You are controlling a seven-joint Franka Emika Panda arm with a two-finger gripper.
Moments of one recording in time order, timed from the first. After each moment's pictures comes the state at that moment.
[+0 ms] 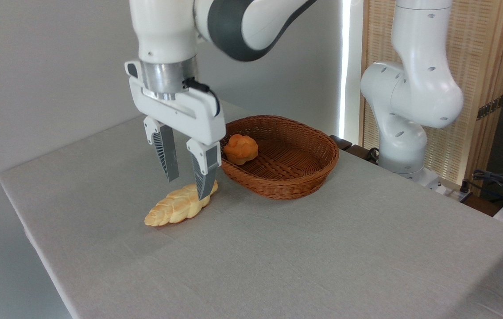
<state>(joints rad) -0.16 -0.07 -0.01 -1.95 -0.07 1.96 0.51</state>
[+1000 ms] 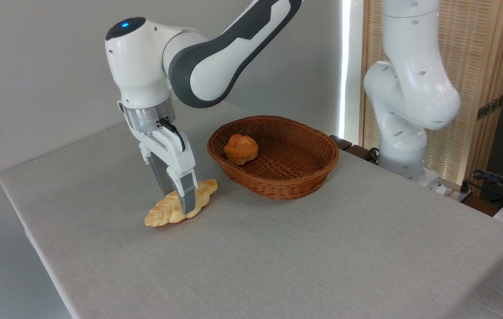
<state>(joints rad) -0.29 0.10 -0.04 -1.96 -0.07 2.05 0.51</state>
